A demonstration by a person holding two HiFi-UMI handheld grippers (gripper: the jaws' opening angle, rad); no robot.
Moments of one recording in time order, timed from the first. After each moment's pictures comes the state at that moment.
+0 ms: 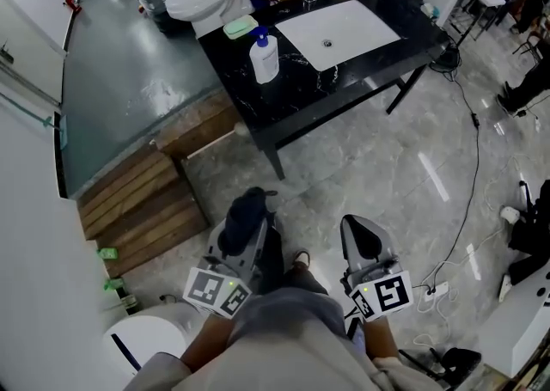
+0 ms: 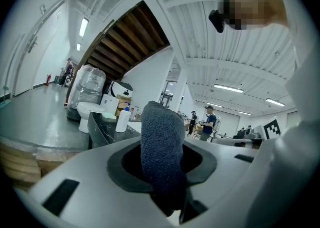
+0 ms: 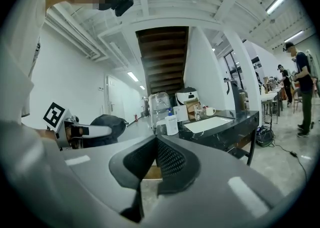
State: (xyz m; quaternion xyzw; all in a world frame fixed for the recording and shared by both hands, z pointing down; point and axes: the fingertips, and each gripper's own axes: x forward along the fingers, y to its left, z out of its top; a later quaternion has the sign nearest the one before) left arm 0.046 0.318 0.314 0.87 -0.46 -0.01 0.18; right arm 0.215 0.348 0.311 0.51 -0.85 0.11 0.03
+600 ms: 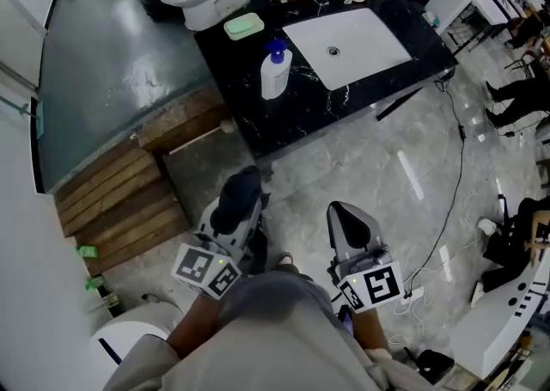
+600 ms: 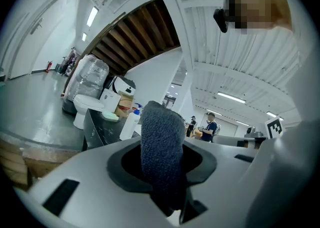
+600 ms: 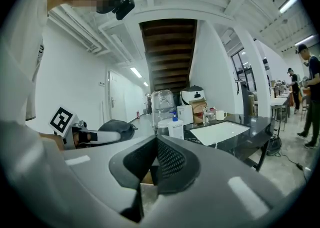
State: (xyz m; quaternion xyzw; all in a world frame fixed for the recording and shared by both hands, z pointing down) left arm 0.010 0.185 0.324 0.87 -0.44 -0.04 0.23; right arm 0.157 0.222 0.294 0.50 -0.86 0.09 0.06
